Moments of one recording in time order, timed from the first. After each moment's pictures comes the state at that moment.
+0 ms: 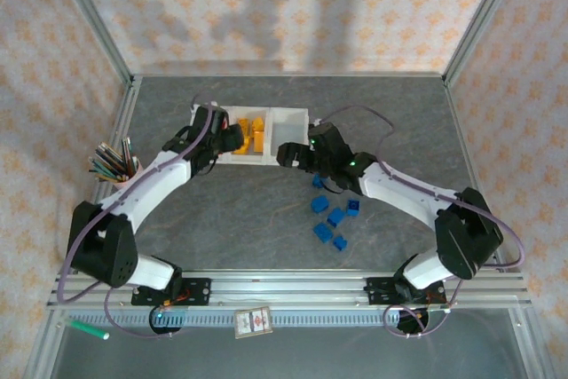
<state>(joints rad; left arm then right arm) -0.34 1.39 1.01 -0.41 -0.20 -0.52 0.70 1.47 0.99 -0.24 0.00 0.72</state>
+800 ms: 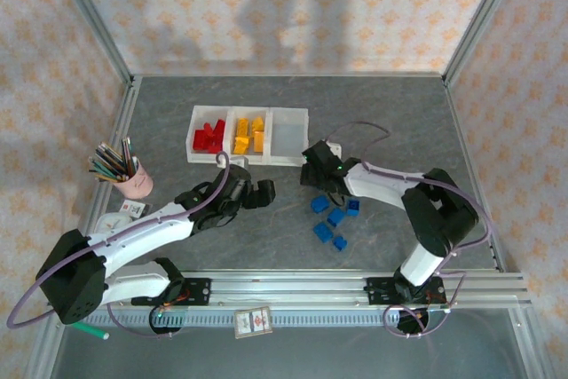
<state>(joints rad) -0.71 1.16 0.63 -0.25 -0.18 -0.78 0.68 1.67 0.95 -0.35 0.25 0.73</state>
